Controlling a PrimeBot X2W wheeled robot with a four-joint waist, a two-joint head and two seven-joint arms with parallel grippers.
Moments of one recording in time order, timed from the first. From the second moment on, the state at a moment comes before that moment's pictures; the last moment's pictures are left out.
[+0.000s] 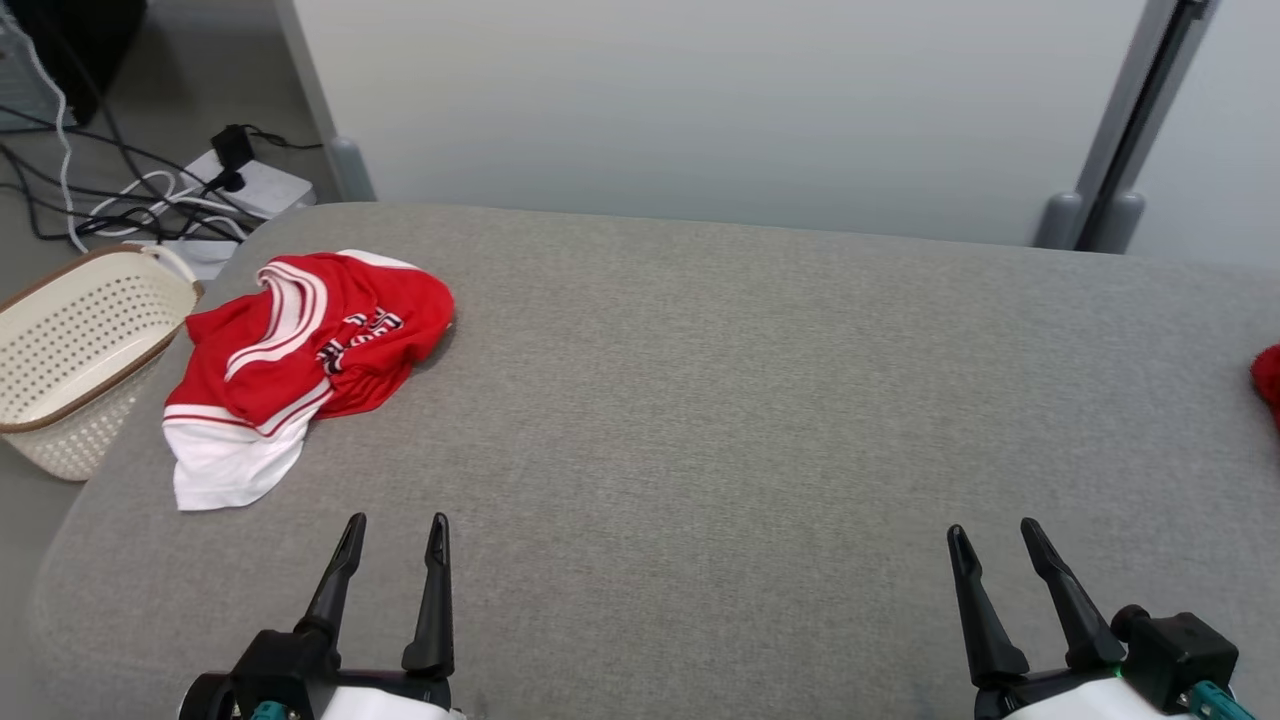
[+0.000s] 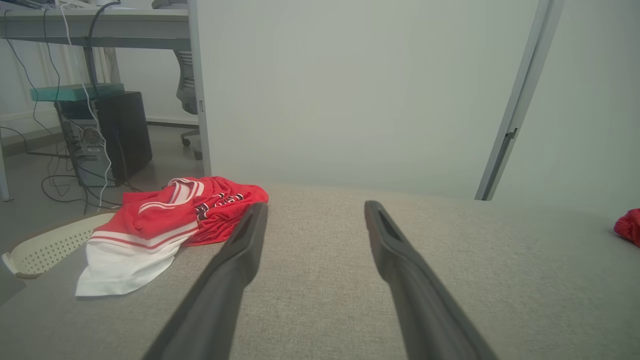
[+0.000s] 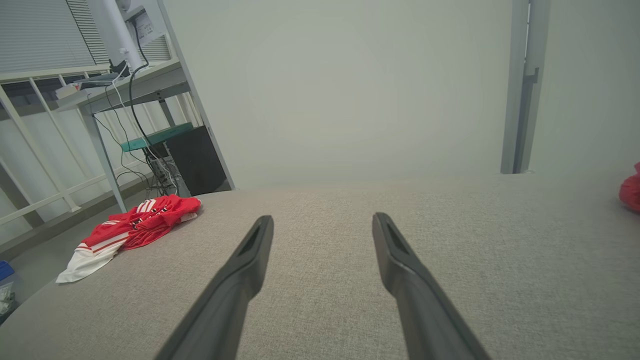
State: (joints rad) left arm 0.07 0.05 -0.14 0.10 -0.21 0.05 -0.26; right arm 0.05 -0.06 0.13 0.15 0.31 0.13 -0.26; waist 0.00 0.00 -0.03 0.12
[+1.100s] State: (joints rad) left arm 0.00 0.05 -0.09 0.10 -0.29 0.09 -0.26; right arm 0.02 -0.12 0.17 0.15 0.31 0.13 -0.26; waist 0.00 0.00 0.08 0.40
